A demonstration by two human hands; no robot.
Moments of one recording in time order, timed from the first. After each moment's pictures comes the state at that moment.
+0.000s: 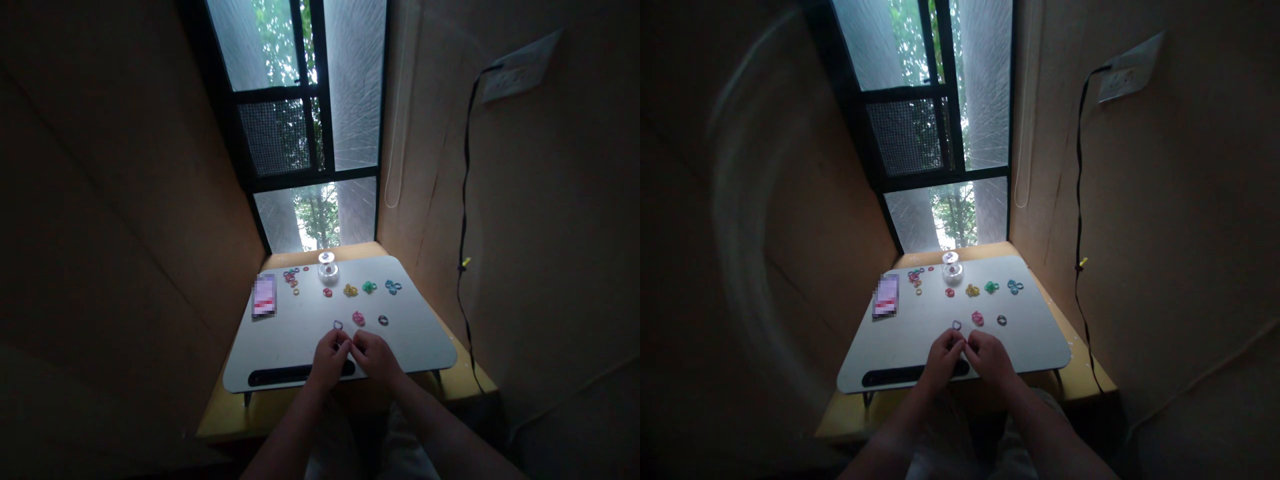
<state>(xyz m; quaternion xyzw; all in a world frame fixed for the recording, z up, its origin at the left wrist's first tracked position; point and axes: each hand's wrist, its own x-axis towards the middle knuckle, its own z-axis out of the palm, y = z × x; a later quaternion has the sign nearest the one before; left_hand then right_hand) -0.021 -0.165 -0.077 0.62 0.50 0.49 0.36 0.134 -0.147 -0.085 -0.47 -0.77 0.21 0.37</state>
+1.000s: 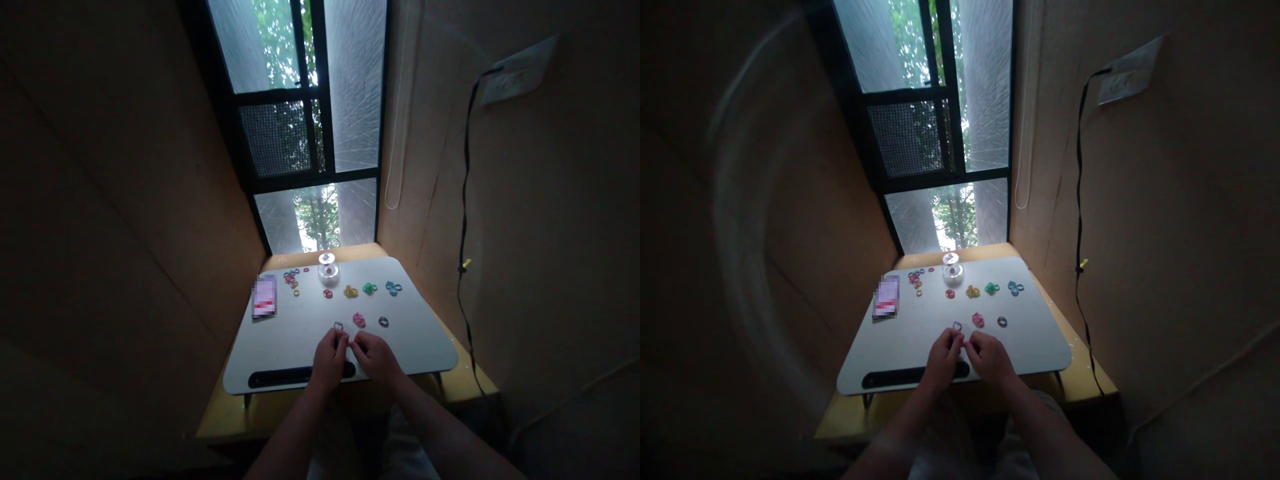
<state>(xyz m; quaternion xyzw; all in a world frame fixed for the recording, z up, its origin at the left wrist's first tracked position) -0.018 -0.166 -0.076 0.62 0.54 0.48 0.32 0.134 -0.147 -0.082 -0.46 -0.77 0.22 0.38</state>
